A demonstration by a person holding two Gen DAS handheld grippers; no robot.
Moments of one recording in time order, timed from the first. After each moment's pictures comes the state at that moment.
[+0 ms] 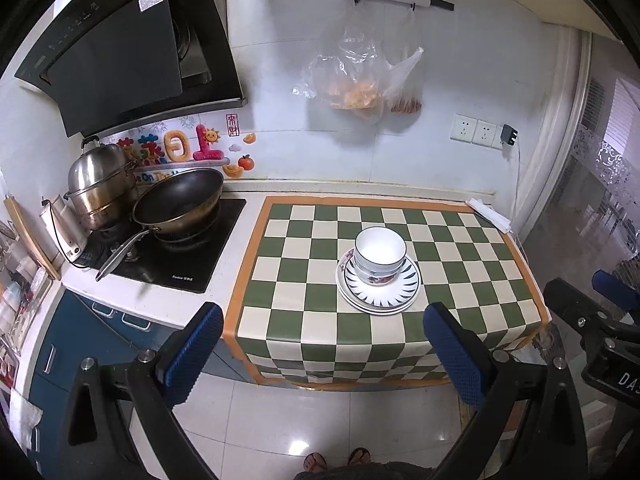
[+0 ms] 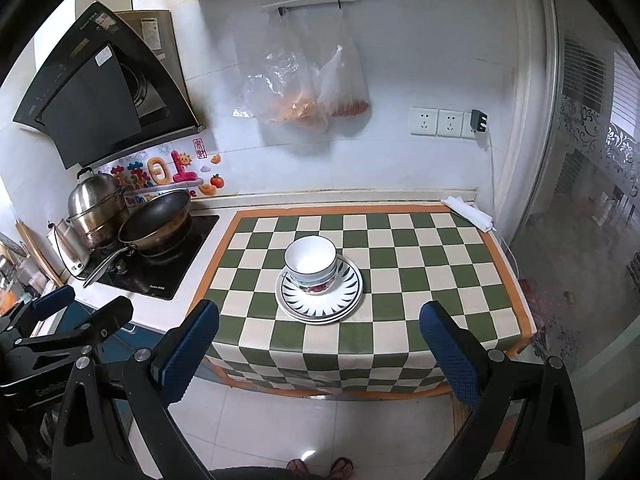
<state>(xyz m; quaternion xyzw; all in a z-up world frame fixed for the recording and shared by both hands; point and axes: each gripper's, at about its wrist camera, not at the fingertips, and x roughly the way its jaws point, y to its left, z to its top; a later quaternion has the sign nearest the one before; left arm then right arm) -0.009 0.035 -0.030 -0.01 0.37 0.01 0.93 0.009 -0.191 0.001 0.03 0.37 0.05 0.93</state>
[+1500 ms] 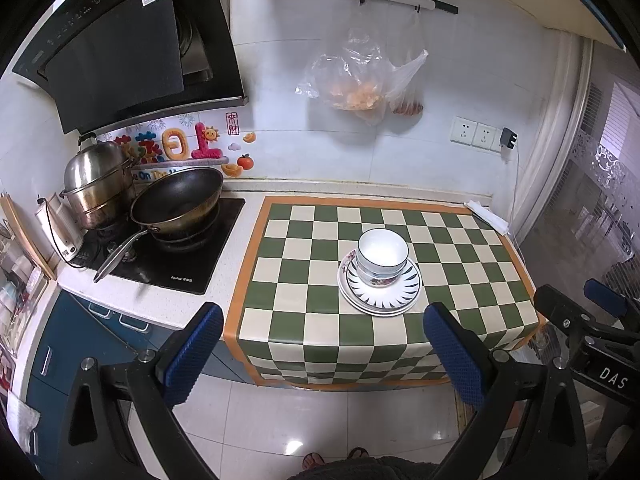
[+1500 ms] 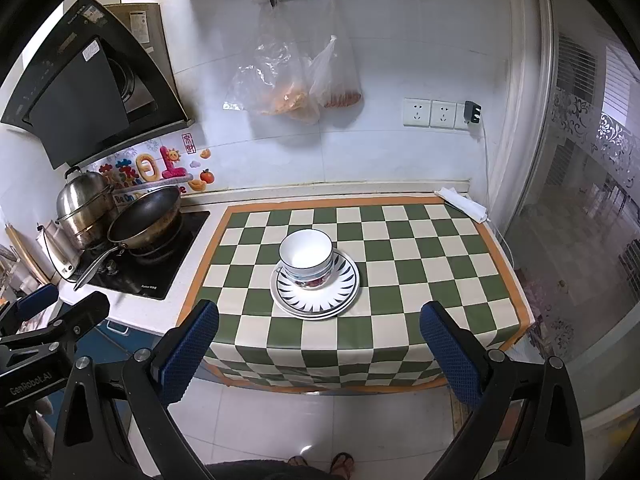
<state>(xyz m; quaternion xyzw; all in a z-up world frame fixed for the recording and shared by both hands) -0.002 0.050 -0.028 -0.01 0.38 0.00 0.93 0.021 -0.179 -0.014 0.03 0.39 0.03 0.92</state>
